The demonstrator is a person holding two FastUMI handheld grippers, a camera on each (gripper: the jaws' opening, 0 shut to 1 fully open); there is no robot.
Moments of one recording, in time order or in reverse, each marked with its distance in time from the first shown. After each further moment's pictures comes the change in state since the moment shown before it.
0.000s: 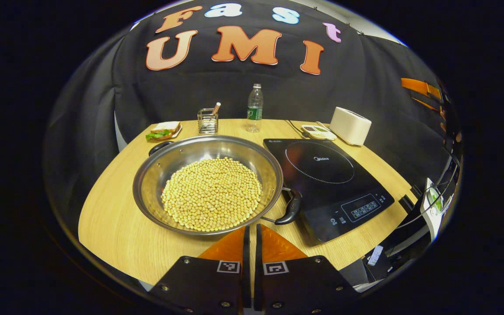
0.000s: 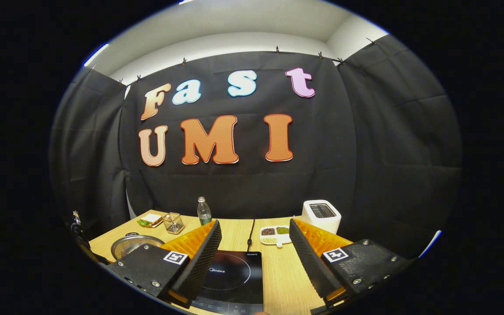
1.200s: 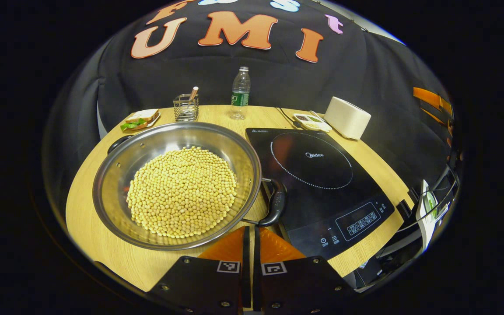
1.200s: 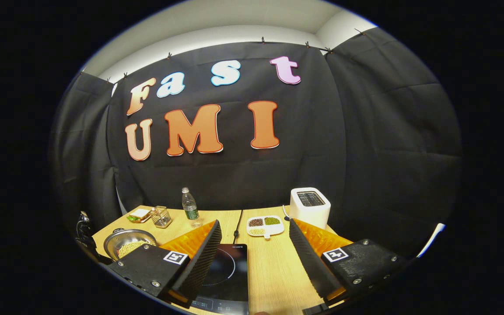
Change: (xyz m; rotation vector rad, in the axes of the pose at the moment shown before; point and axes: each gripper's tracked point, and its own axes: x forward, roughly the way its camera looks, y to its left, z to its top) left arm 0.063 -0.042 0.014 -0.003 0.072 -0.067; right arm 0.017 -0.049 -0.033 0.037 0.062 -0.063
